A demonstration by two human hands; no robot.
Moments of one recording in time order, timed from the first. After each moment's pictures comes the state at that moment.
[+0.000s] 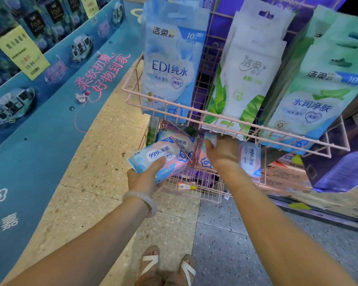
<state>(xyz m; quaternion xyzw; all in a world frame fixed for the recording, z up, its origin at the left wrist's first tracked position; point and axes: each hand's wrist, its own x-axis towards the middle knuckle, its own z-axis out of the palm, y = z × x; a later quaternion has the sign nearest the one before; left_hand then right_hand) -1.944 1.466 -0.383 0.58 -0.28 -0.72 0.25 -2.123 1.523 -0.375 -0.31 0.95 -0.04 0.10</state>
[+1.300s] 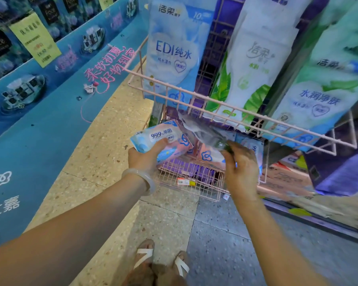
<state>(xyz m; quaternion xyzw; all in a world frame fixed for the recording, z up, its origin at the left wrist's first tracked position) -1.956 1.458 -0.388 0.56 -0.35 -0.69 0.28 -2.105 1.596 -0.396 -0.39 0.84 -0.37 -0.10</state>
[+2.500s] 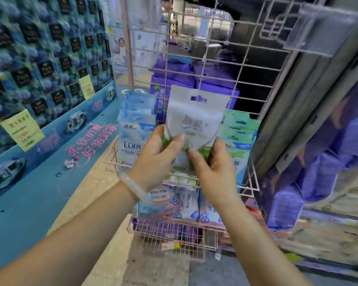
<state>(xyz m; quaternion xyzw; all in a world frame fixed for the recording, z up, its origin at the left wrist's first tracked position) -2.005 1.492 -0.169 0.14 -0.66 -0.67 0.31 -2.082 1.588 -0.186 -0.38 0.65 -0.66 0.08</state>
